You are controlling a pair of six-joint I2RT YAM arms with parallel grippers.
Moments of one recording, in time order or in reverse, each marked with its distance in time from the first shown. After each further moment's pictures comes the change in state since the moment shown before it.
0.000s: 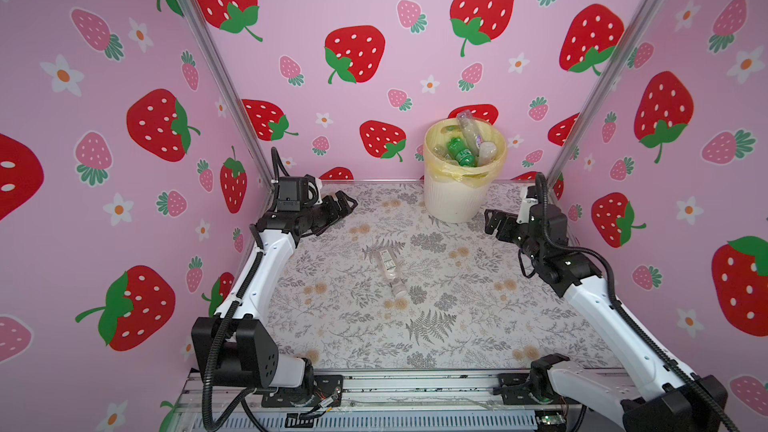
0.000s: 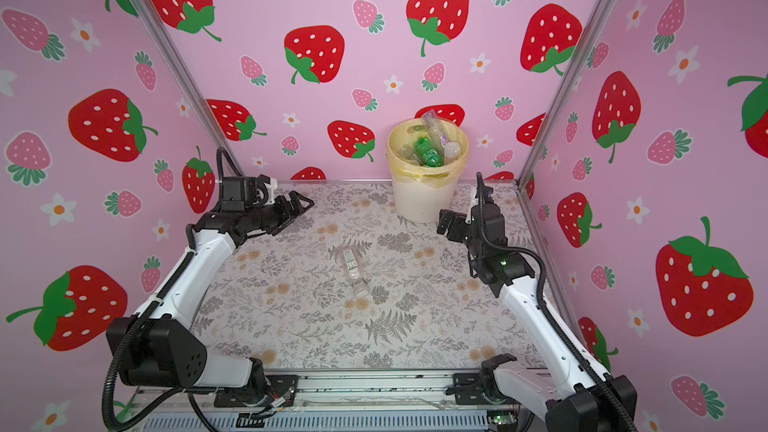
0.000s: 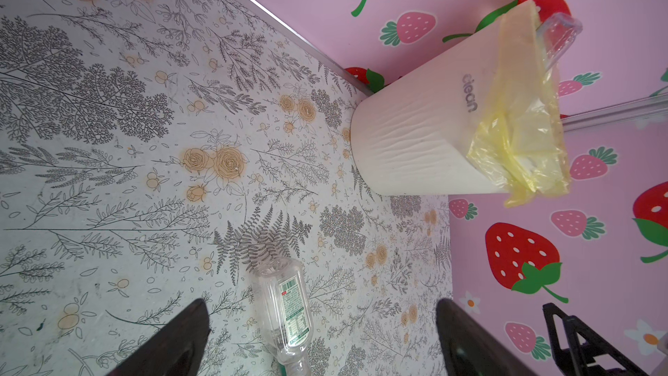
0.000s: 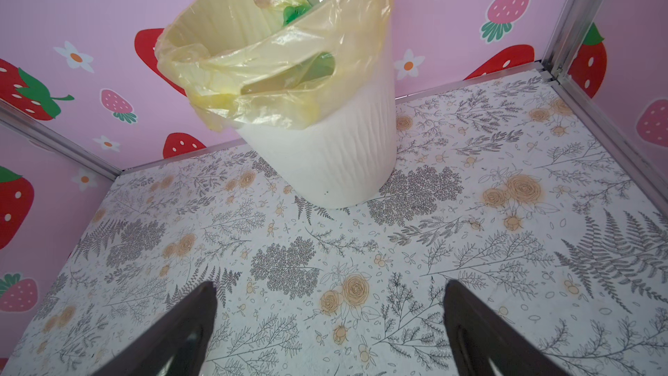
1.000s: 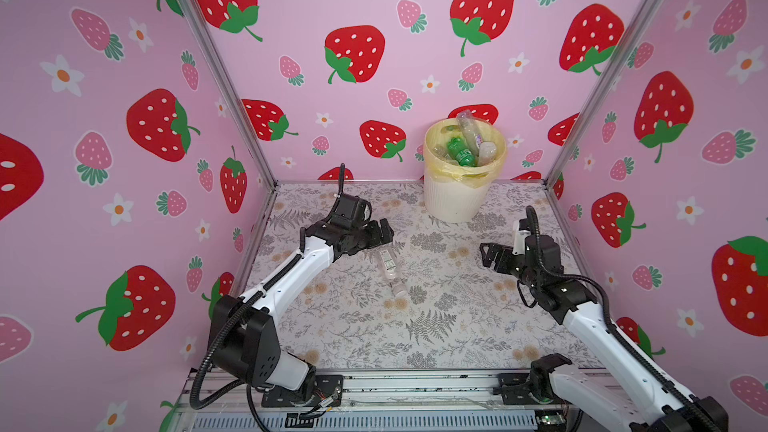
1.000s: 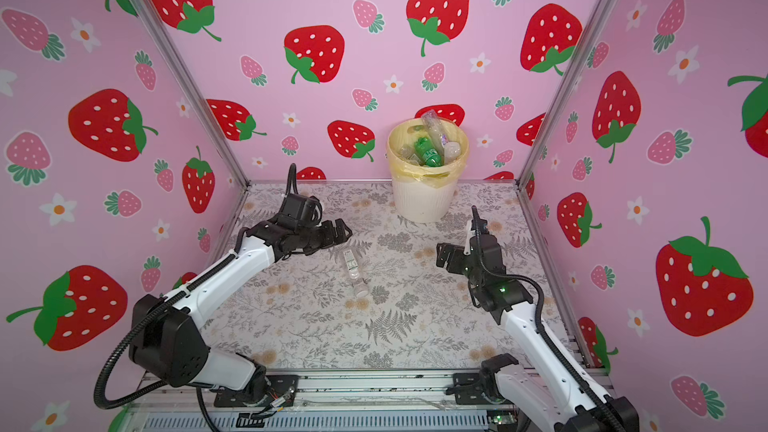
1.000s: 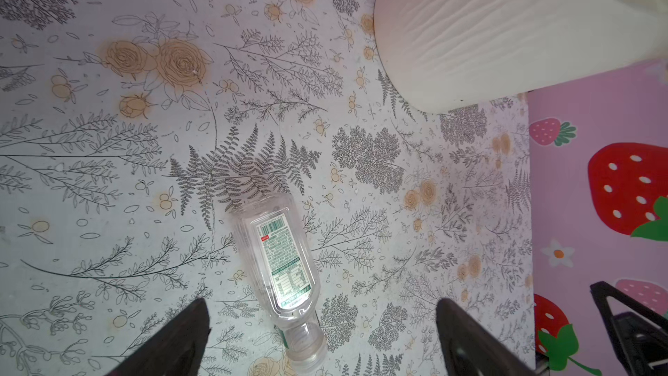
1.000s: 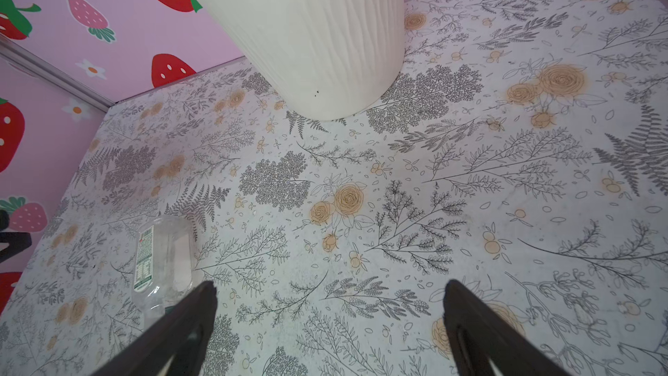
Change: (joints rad) left arm -0.388 0.070 -0.089 -0.008 -0.304 -0.051; right arm 0.000 -0.143 -0.279 0.002 -0.103 0.021
